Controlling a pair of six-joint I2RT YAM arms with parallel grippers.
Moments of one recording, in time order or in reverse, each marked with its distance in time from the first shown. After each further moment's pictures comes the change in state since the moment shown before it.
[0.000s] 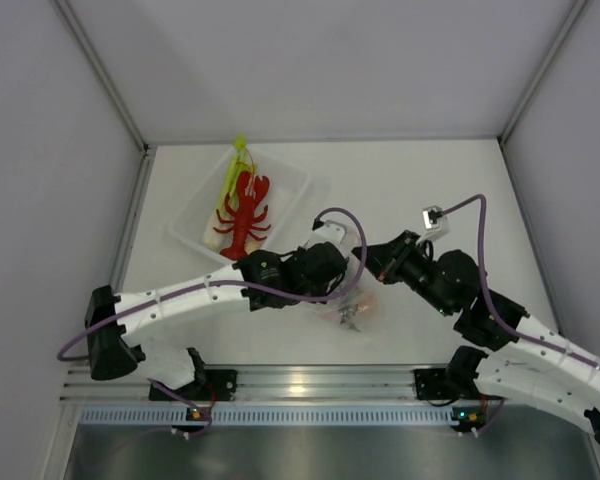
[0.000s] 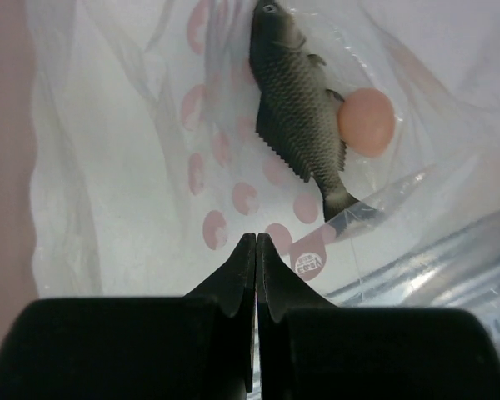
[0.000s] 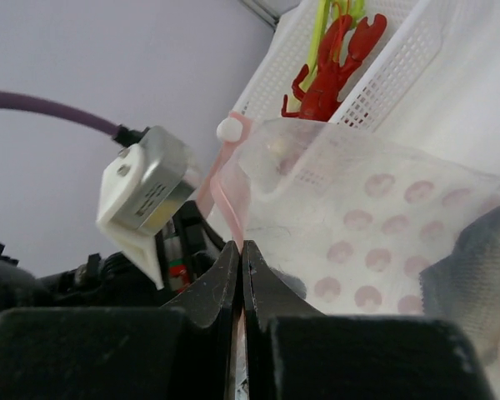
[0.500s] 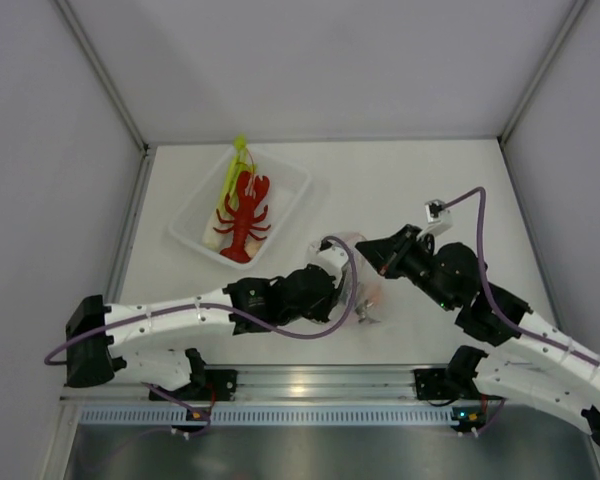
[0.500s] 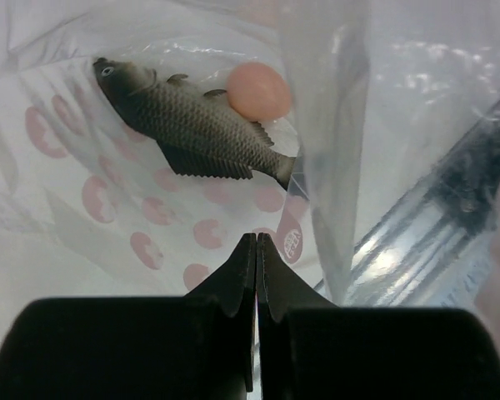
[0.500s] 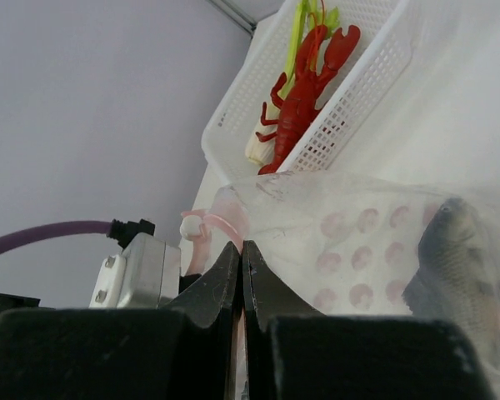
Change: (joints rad) left arm -0.081 -0.160 -0.300 0.416 0.106 0.110; right arm -0.027 0.024 0.060 -0.072 0.022 -0.026
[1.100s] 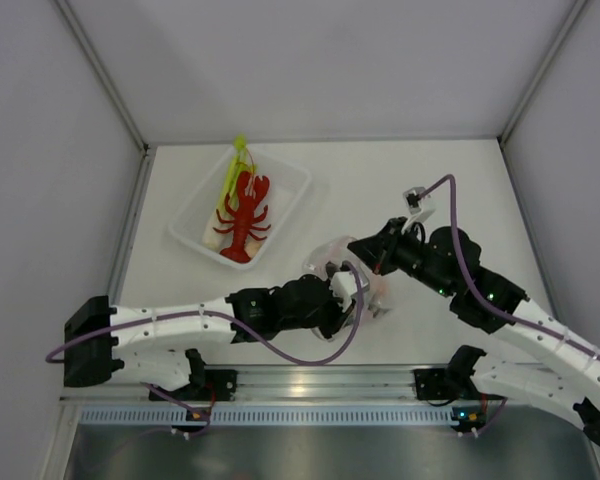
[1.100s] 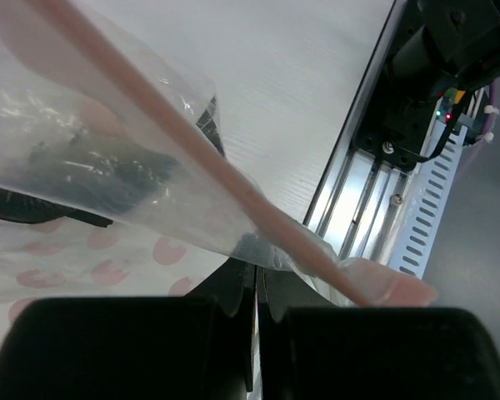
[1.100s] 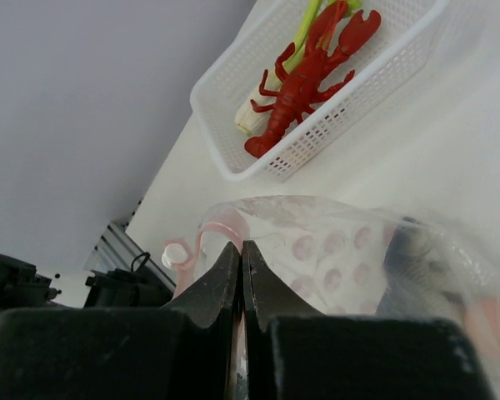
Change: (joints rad) left arm -0.031 -0.014 -0.131 0.302 0.279 0.265; right arm -0.049 0.109 0.116 -0.063 -0.170 -0.205
